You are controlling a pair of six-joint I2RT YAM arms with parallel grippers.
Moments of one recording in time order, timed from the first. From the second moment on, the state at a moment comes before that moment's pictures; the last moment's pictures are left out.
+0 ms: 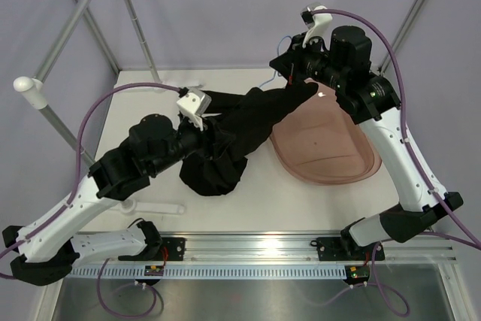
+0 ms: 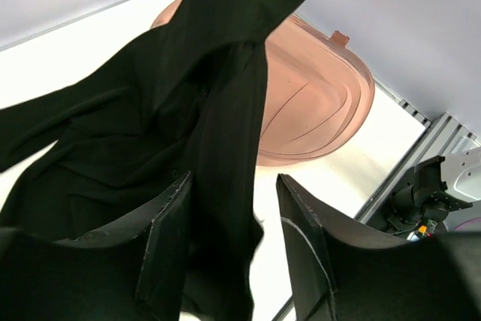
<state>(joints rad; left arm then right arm) -0.97 0.97 1.30 -0.55 -0.14 -0.24 0.50 1.45 1.87 -0.58 -0.24 0.18</state>
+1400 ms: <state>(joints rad) -0.97 0.68 1.09 -0.60 -0.34 -0.35 0.41 1.44 1.82 -0.66 0.18 0.46</state>
